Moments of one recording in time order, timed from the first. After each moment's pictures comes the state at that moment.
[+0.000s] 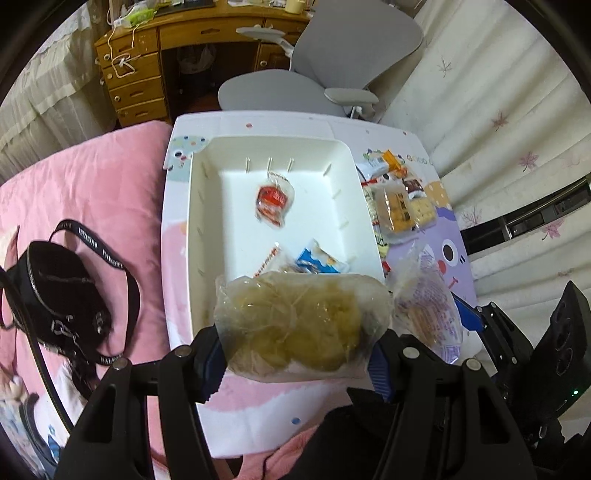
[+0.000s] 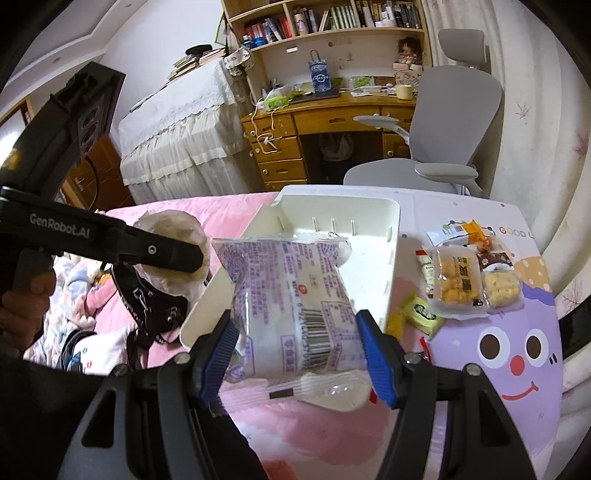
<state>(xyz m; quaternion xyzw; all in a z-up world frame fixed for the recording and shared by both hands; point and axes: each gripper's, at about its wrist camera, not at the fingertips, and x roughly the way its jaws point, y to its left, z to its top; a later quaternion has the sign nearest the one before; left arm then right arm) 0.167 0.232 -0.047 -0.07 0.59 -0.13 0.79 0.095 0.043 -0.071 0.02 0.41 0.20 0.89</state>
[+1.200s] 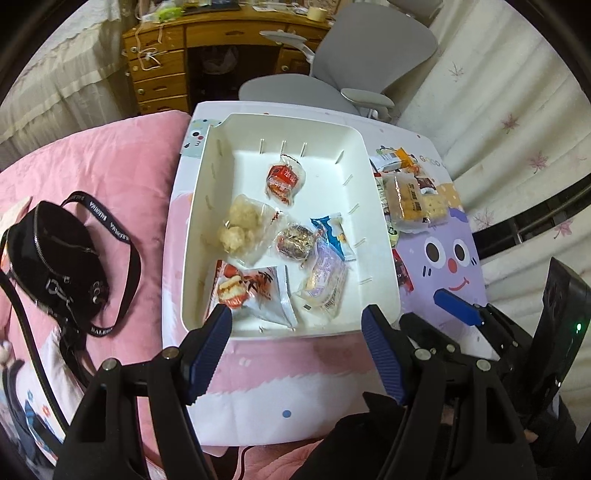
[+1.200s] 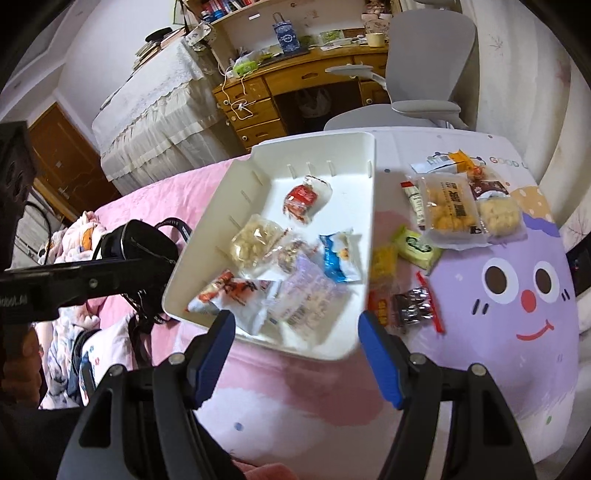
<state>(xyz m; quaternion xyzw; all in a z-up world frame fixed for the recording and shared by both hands) 0.105 0.213 -0.073 -0.08 0.58 -0.08 0.81 0.092 0.011 -0.113 0.06 0.50 0.17 0.85</state>
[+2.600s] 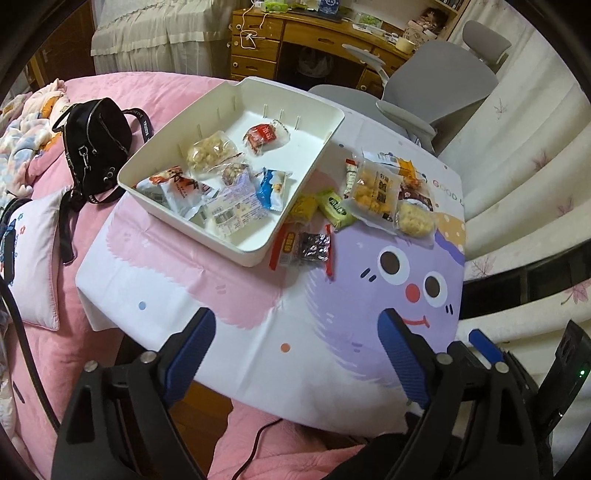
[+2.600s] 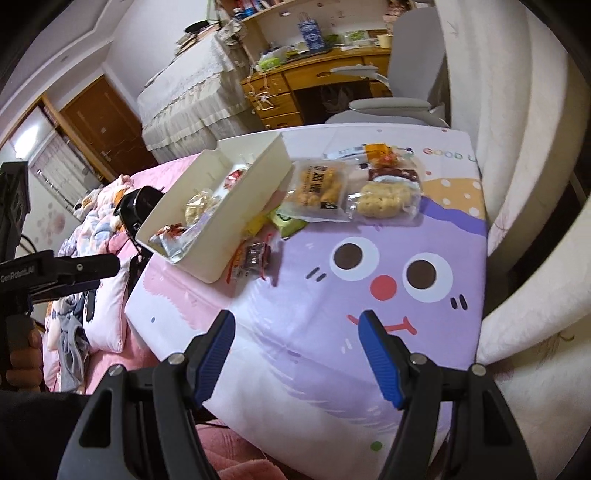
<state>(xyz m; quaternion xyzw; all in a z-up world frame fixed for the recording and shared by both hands) 0.033 -0.002 -0.073 -0.20 0.54 0.13 0.81 0.085 -0.251 -0.117 0.03 0.50 0.28 0.82</state>
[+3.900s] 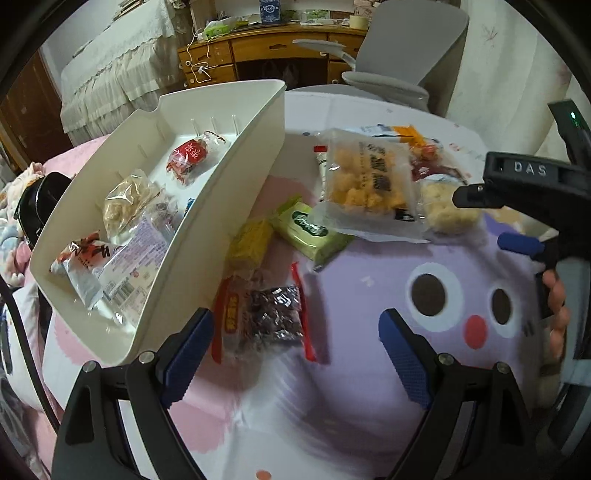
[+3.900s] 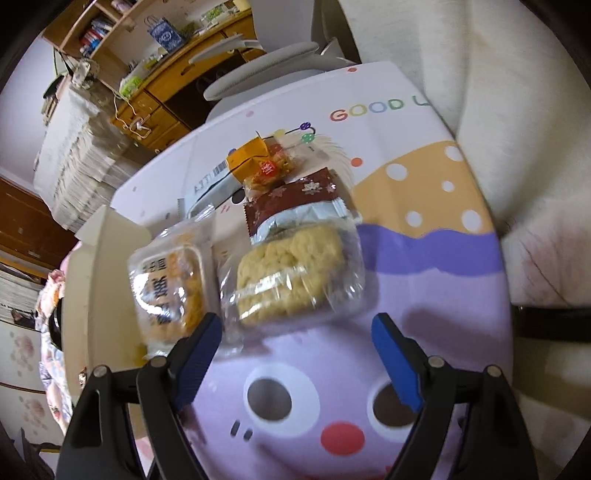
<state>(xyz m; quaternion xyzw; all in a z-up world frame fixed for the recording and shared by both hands) 0.153 -0.055 -0.208 -0.05 0.52 0.13 0.84 0.287 -0.244 -0.225 0.15 0.58 0.09 0.79</state>
